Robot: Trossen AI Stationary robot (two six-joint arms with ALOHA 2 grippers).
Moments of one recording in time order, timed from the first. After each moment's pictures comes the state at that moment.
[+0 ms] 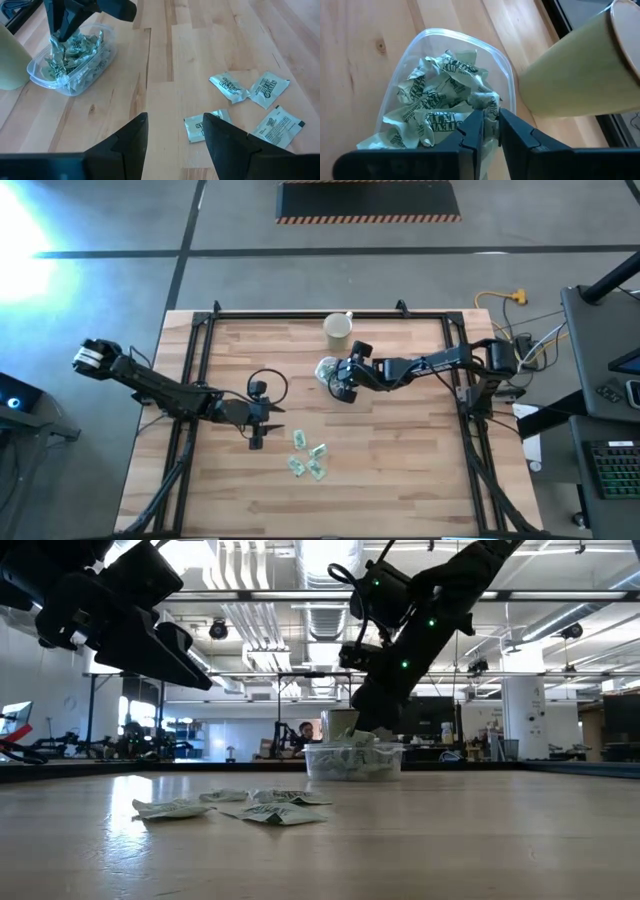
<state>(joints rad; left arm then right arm) -0.31 1.09 0.44 0.10 -0.32 -0.10 -0.11 1.79 1.01 -0.12 0.49 -0.03</state>
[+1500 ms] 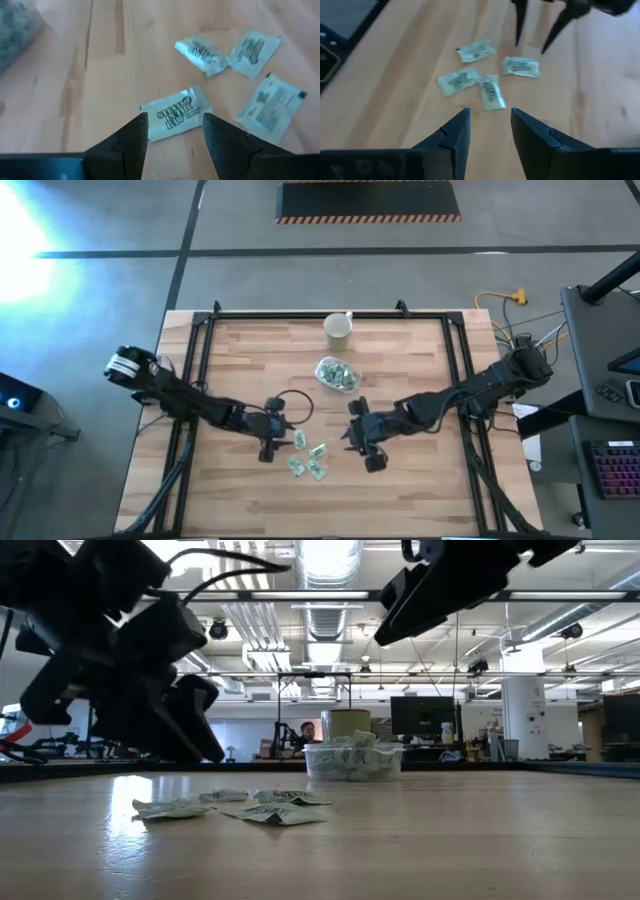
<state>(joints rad) -0.31 1.48 0.46 0.36 -0.16 -0.06 0.32 1.57 1.00 -0.19 0.07 0.05</state>
